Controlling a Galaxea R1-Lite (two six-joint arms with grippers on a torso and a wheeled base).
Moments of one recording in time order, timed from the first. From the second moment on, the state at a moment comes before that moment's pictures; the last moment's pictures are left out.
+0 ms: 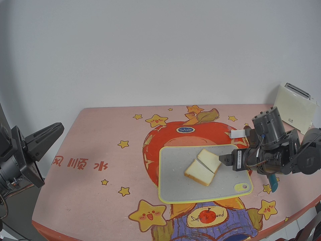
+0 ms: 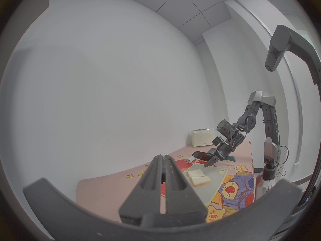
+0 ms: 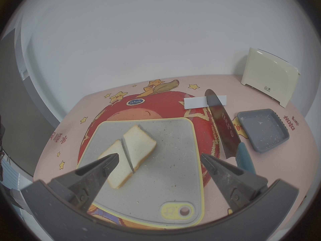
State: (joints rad) left arm -0.26 1.06 -0.30 -0.93 -0.45 0.04; right arm 0.60 1.69 -0.85 -0.03 -0.36 0.42
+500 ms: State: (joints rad) left arm -0.26 1.06 -0.30 -0.94 -0.45 0.04; right arm 0.60 1.75 -0.89 -0.03 -0.36 0.38
